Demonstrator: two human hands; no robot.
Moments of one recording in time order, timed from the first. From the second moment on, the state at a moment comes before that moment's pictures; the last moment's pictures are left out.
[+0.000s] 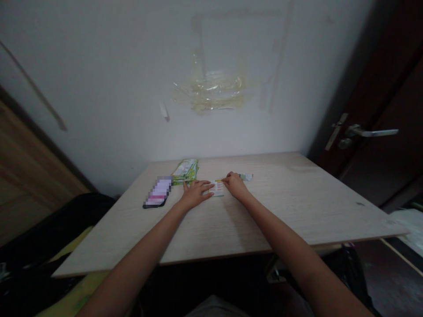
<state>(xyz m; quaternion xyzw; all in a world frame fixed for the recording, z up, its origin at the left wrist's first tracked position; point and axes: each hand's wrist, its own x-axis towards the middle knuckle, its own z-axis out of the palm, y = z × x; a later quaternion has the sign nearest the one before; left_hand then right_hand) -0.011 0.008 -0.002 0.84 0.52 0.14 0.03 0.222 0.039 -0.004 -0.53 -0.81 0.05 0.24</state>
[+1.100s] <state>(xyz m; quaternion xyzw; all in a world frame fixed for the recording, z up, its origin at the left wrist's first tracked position) -0.010 0.005 -0.001 0.84 0.53 0.13 0.02 0.232 0.034 -0.006 -0.49 -0.82 0.10 0.30</state>
